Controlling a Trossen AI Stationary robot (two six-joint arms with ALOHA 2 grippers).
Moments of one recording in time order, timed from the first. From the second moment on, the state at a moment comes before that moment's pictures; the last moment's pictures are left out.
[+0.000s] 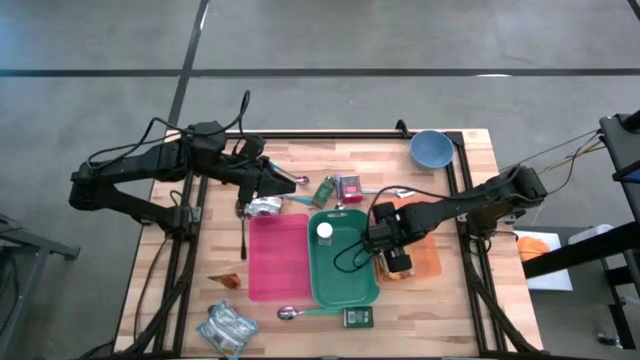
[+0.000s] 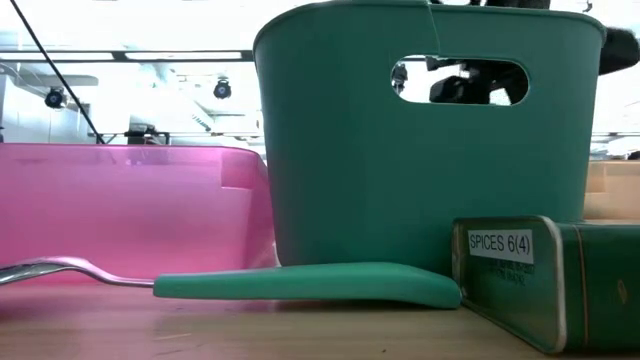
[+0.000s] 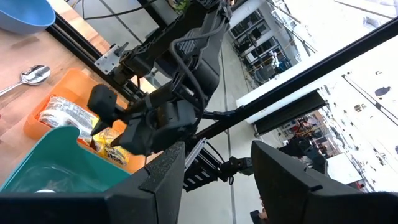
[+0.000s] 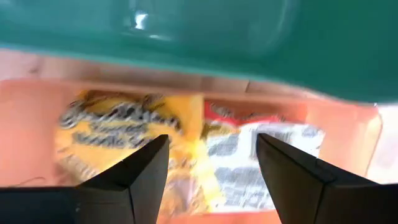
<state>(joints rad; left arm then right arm) 0.10 1.15 1.31 -0.37 0.30 -0.84 0.26 1.60 1.17 -1.01 0.13 0.06</state>
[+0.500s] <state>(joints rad) 0.10 1.15 1.31 -0.37 0.30 -0.84 0.31 1.57 1.07 -0.90 0.00 0.18</state>
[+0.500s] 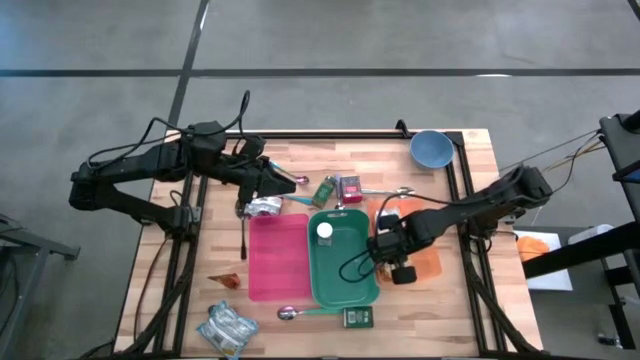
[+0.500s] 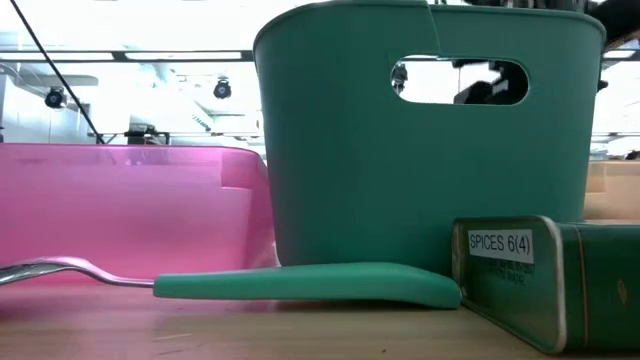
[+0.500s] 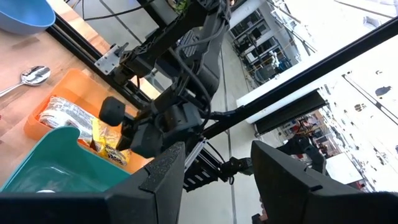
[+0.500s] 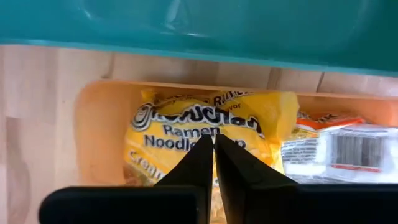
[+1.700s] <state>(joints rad) 0.10 1.15 1.31 -0.42 0.30 -0.84 0.30 1.53 1.03 -0.77 0.00 0.29</state>
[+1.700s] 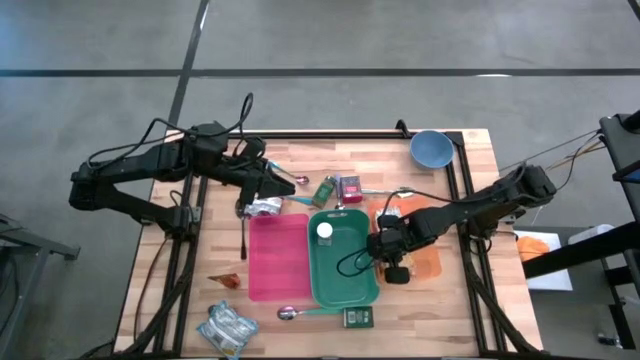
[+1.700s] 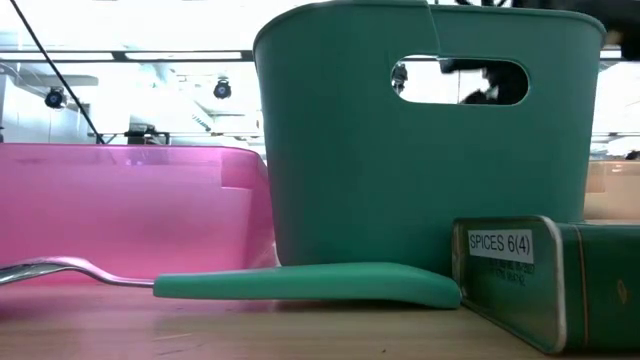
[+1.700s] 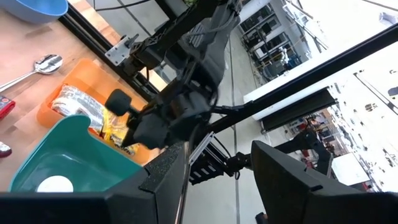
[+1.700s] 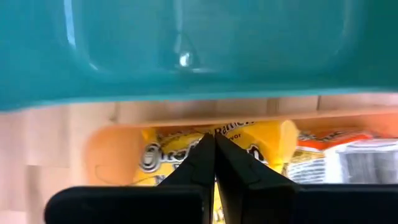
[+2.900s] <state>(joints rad) 0.04 1.25 1.30 -1.18 0.26 -0.67 0.30 1.42 1.07 -0.82 0.18 0.61</state>
